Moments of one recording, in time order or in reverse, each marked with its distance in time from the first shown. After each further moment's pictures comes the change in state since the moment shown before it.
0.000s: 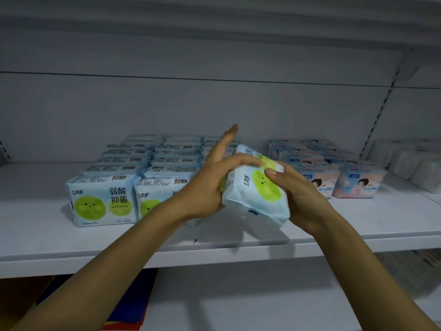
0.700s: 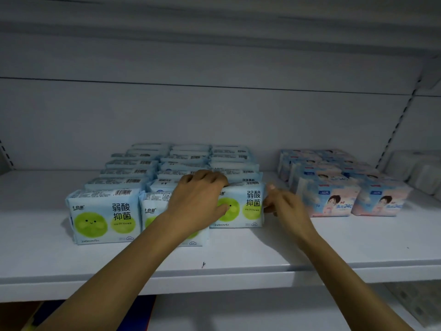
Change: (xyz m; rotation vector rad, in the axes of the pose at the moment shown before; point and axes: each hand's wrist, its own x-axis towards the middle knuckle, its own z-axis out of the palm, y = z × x) left_hand 0.000 -0.045 -0.009 0.855 -0.091 -0.306; right_hand 0.049 0.047 -0.009 -0.743 0.335 -0.153
